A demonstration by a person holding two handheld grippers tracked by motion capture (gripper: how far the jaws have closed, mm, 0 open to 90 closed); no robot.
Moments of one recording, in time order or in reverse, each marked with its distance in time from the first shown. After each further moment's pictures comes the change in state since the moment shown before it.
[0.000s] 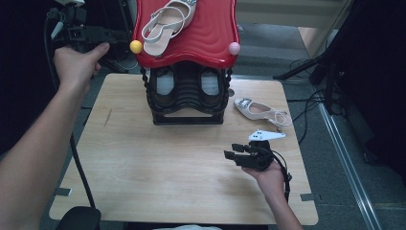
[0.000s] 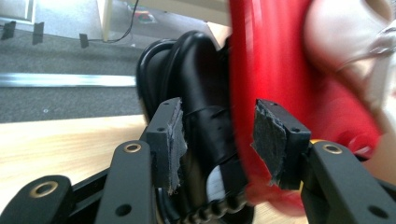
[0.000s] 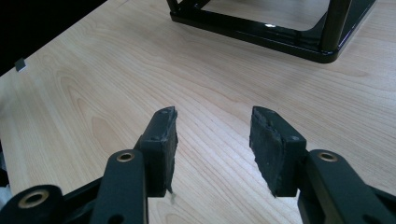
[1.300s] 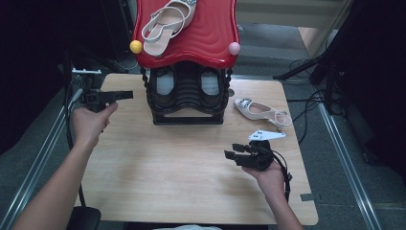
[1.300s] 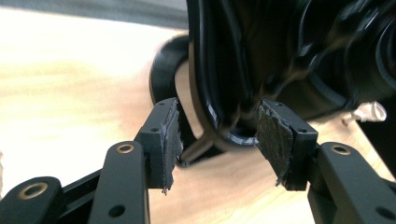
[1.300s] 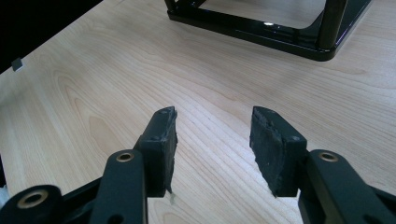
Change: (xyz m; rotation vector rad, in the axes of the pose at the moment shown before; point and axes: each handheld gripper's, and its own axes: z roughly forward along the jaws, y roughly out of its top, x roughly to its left) left arm 0.056 -0.144 0.040 0.124 0.008 -0.006; right arm -0.002 -0.001 0.000 0.002 -0.007 0.004
